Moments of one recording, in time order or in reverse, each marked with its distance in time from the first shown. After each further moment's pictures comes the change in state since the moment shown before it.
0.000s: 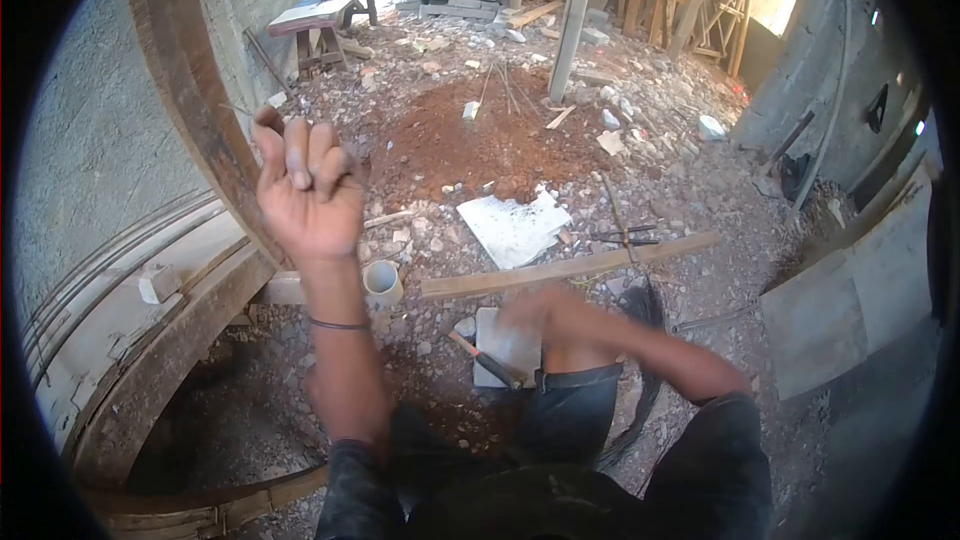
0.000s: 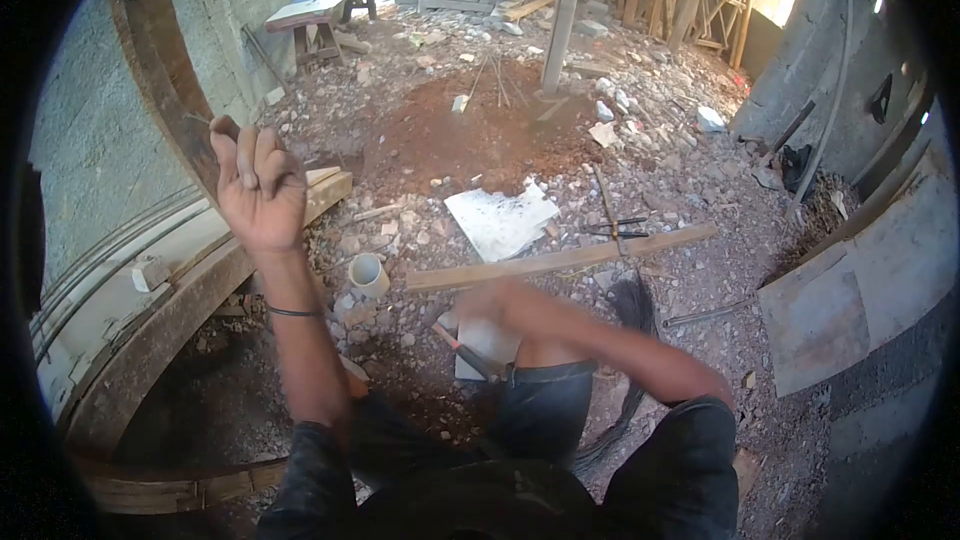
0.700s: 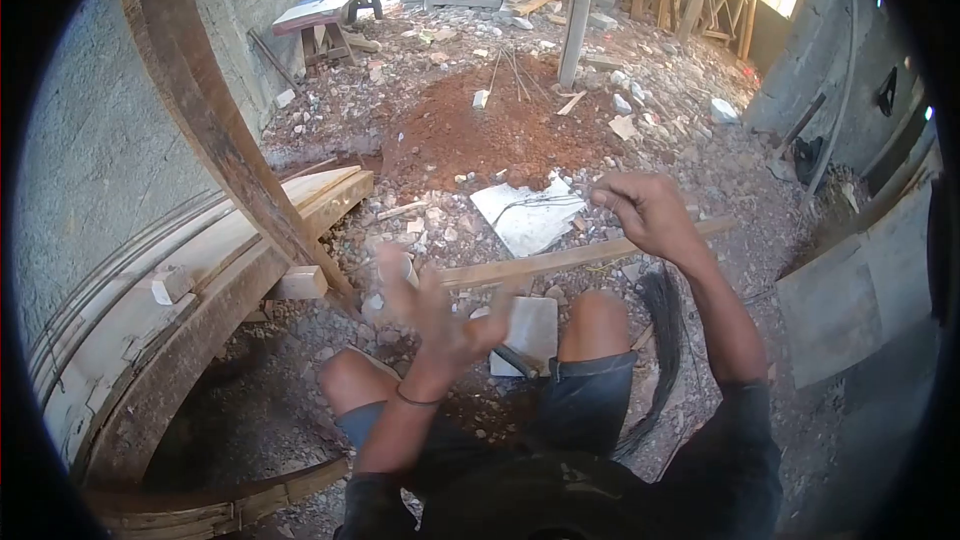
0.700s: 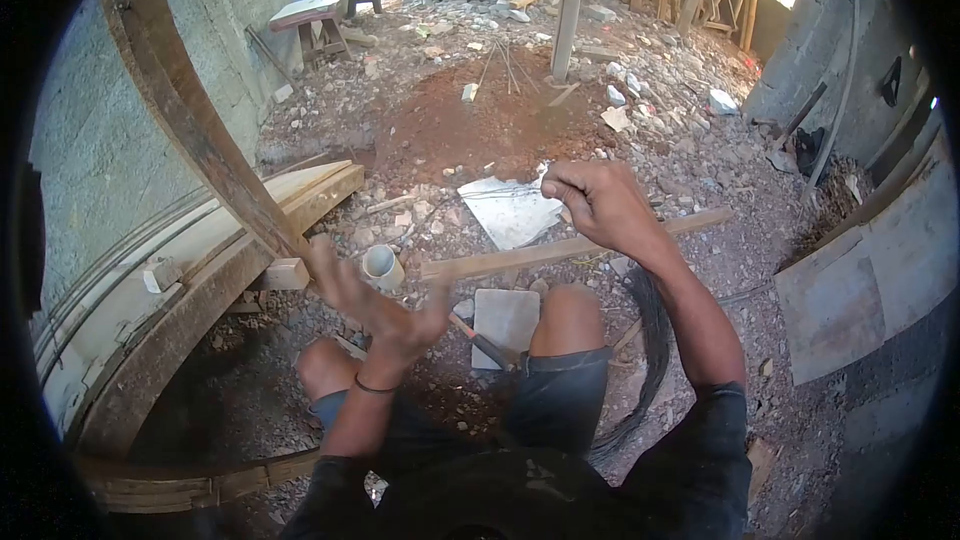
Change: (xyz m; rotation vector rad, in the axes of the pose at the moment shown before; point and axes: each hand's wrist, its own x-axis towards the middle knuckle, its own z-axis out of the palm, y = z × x) left_hand -0.118 -0.073 -0.017 2.292 -0.062 0.754; right_hand -0.005 -0.062 -0.105 -0.531 0.553 0.059
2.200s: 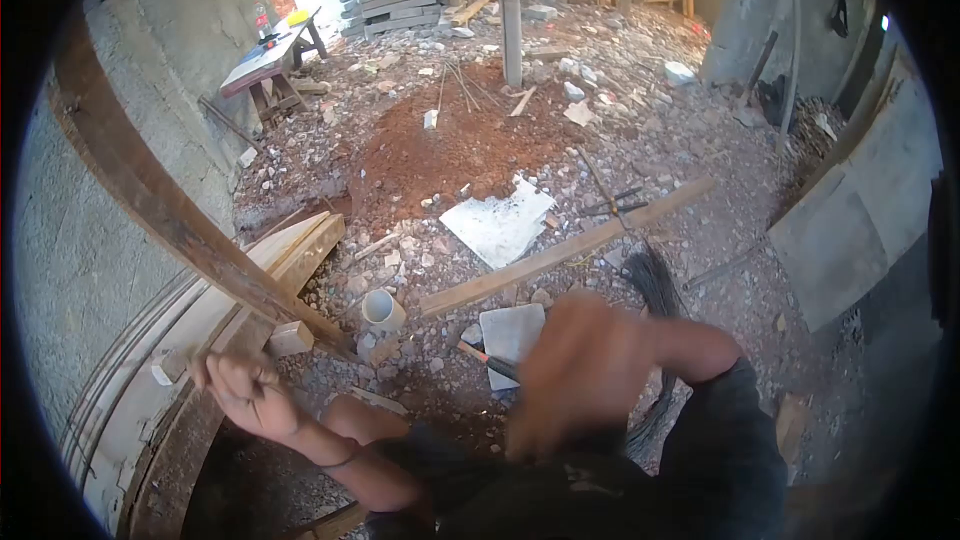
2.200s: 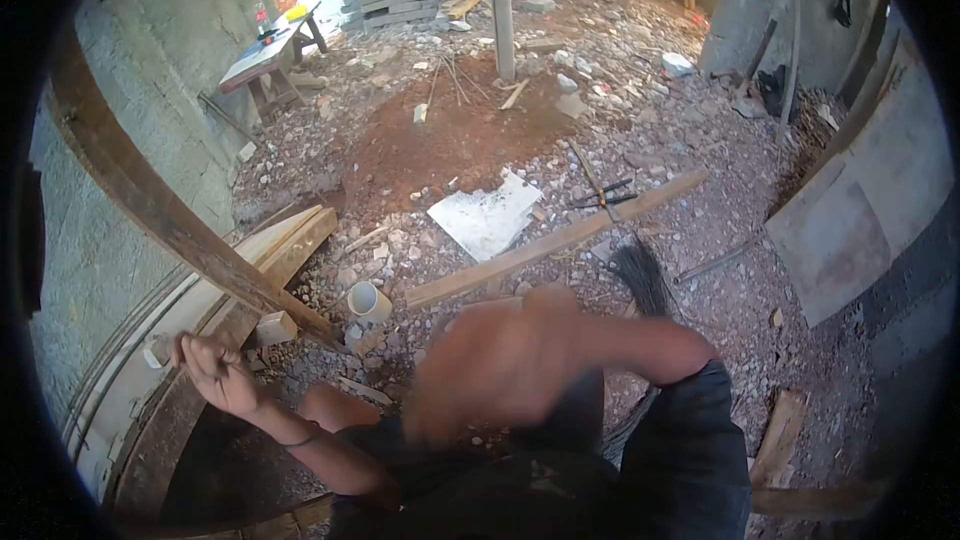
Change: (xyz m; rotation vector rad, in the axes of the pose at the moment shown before) left_hand 0.062 -0.062 -0.103 -2.255 0.269 -0.780; right_hand -0.056 -0.076 0.018 0.727 -0.278 -0.730
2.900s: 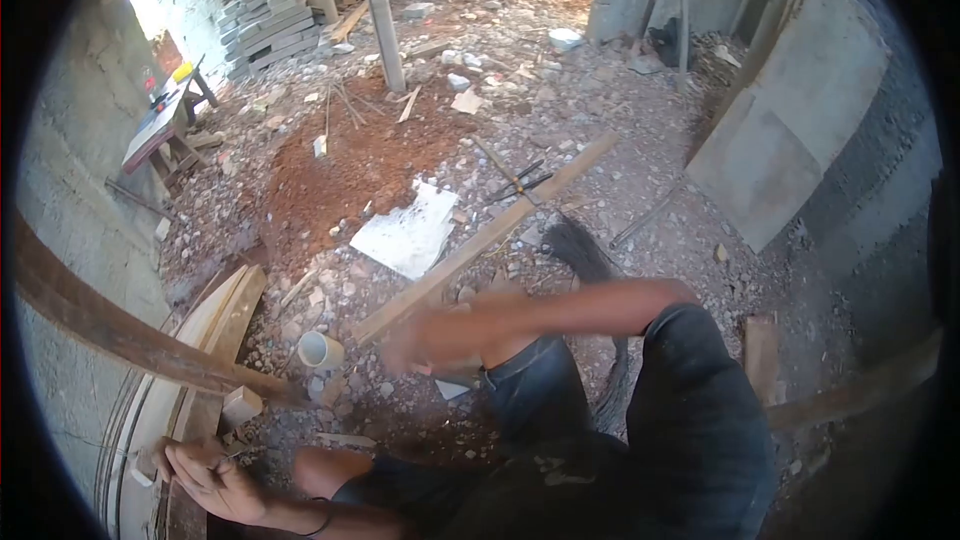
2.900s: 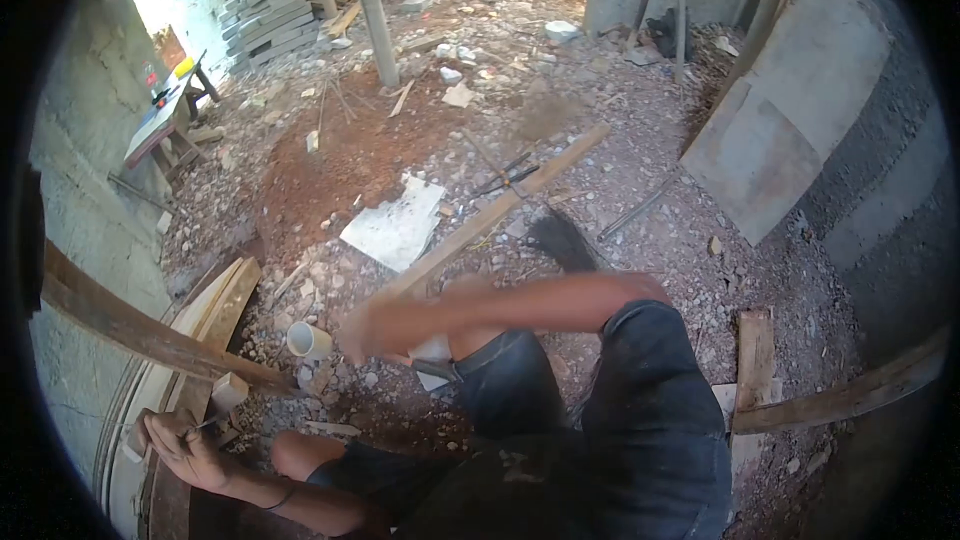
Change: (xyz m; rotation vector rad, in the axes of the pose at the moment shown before) left_hand -0.009 -0.007 0.009 0.044 0.039 -0.275; right_hand -0.082 0.148 0.055 0.266 -0.051 0.458
